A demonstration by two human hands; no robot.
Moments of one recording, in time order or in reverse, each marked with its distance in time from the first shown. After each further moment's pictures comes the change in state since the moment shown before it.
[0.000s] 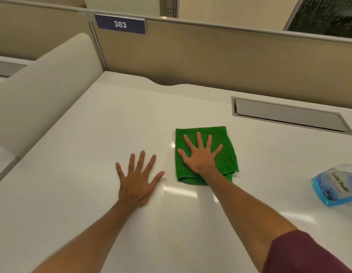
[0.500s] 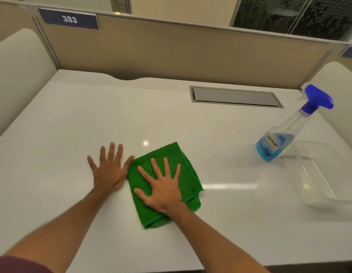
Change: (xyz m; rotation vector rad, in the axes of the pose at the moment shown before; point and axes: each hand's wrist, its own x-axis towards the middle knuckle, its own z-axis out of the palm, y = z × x) left_hand 0.001 -0.004 0.002 -0.068 -0.042 0.019; right_hand -0.175 -0.037 0.040 -0.055 0.119 -0.170
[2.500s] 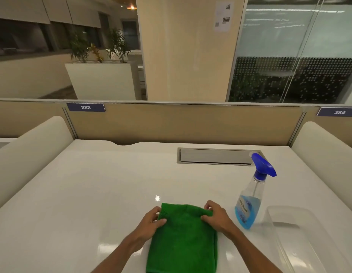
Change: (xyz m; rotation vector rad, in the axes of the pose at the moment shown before) left_hand -0.024 0.220 -0.029 -1.237 -0.462 -0.023; right_hand 0.006 0.291 -0.111 0.750 -0.101 0.354
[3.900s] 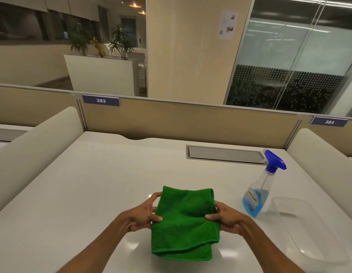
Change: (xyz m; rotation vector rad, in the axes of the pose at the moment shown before) left_hand -0.057 0.019 -0.096 -0.100 -0.391 -0.107; right_hand -0.062 -0.056 0.022 0.770 -0.496 0.168
